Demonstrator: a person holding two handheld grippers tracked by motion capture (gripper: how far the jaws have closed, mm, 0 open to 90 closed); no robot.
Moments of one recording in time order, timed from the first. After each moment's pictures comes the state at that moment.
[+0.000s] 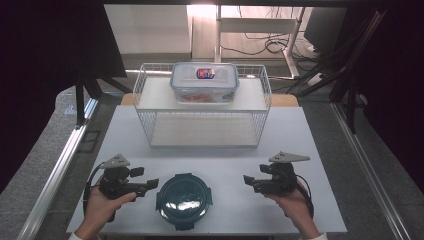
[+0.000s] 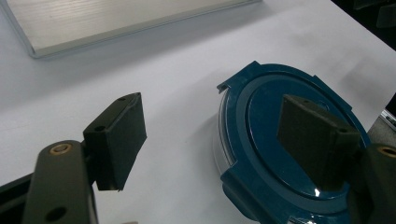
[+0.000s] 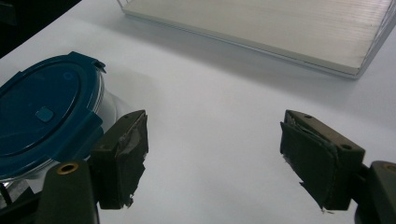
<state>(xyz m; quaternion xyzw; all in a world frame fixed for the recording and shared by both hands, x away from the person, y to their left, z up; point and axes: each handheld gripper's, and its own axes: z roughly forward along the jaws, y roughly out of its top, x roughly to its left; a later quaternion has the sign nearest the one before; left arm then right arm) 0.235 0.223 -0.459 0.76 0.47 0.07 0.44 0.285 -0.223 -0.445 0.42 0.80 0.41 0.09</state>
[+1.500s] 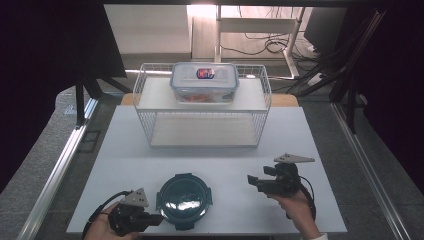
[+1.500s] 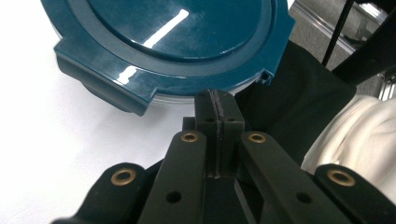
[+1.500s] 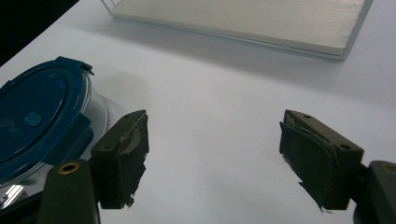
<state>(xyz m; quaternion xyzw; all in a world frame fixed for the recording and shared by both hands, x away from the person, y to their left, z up) 0.179 0.184 -0.478 0.88 0.33 -0.03 0.33 0.287 -0.234 -0.453 0.45 0.79 0.42 0.08</state>
